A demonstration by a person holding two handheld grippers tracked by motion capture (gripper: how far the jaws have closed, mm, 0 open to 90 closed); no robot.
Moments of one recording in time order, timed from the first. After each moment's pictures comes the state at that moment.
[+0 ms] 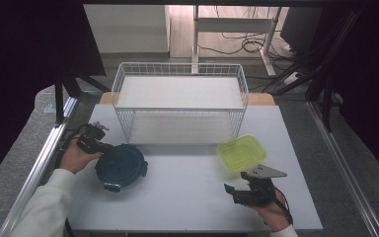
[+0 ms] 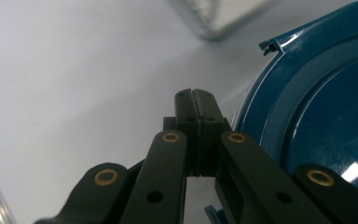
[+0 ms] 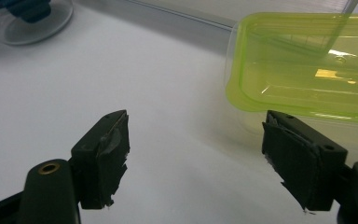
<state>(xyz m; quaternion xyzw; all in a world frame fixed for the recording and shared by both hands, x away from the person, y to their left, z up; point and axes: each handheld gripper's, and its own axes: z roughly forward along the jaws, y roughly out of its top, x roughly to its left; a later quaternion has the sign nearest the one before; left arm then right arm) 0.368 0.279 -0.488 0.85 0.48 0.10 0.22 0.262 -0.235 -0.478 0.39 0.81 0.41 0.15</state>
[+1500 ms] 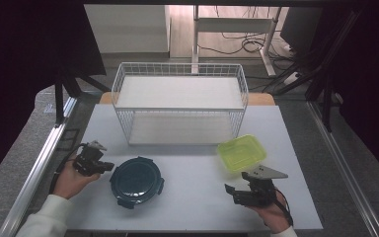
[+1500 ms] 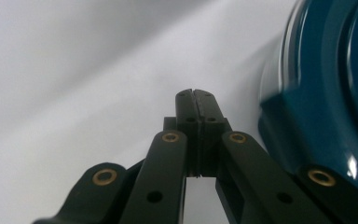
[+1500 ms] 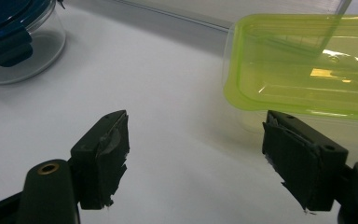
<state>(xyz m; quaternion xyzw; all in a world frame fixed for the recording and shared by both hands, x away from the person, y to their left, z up) 0.304 0.278 -0.501 0.84 0.48 0.07 0.25 0.259 -0.234 -0.477 0.40 0.81 0.41 0.15</state>
